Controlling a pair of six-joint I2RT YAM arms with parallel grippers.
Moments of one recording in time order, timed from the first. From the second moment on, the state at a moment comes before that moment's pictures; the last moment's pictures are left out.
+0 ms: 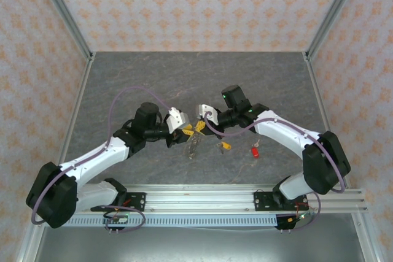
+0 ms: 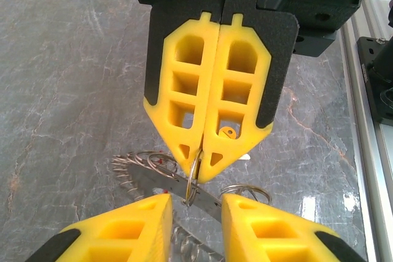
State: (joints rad) left arm -0.52 1.16 0.61 0.02 0.63 0.31; right arm 0.61 1.46 0.98 -0.36 -0.81 -0.69
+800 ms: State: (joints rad) left arm -0.53 1.24 0.70 -0.05 0.64 0.40; right arm 0.60 1.46 0.98 -0.37 -0.83 -0.69
